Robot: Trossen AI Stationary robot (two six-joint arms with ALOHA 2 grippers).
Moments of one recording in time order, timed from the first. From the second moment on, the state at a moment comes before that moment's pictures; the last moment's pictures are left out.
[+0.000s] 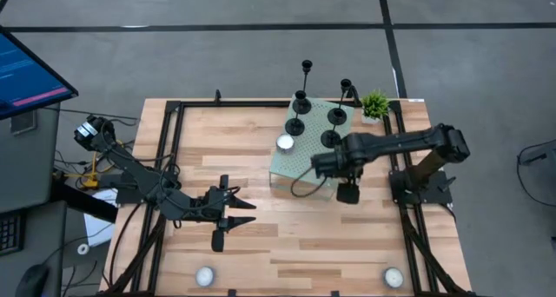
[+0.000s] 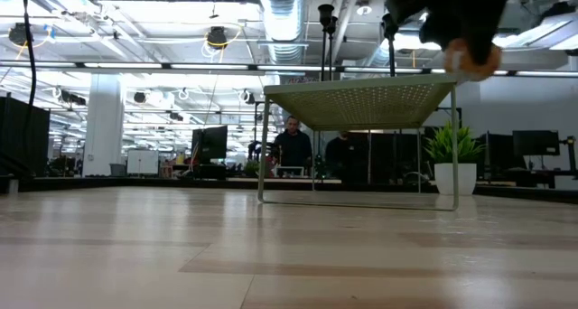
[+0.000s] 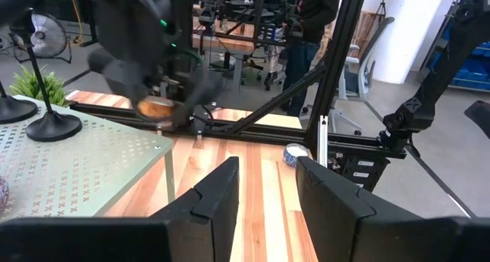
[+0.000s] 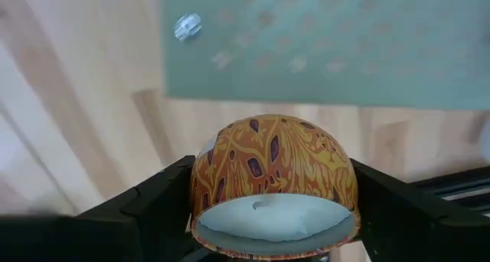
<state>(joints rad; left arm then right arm) -0.69 1.03 0.89 0.19 -0.65 -0.17 0.11 1.62 1.50 -1.57 0.07 0.30</state>
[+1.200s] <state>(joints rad) -0.69 1.03 0.89 0.19 -0.65 -0.17 -0.05 1.63 1.51 -1.32 0.11 0.27</state>
